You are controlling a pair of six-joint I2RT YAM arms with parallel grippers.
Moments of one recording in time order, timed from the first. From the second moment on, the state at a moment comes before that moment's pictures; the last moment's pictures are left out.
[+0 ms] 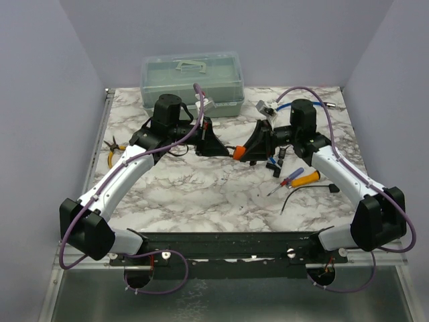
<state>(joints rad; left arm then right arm) -0.49 1.35 1.25 -0.31 1.03 -0.24 0.36 1.40 1.06 0.05 -1.36 0.11</state>
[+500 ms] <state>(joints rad) -0.51 1.34 1.20 -0.25 1.02 -0.24 0.37 1.40 1.06 0.01 -1.35 0.09</state>
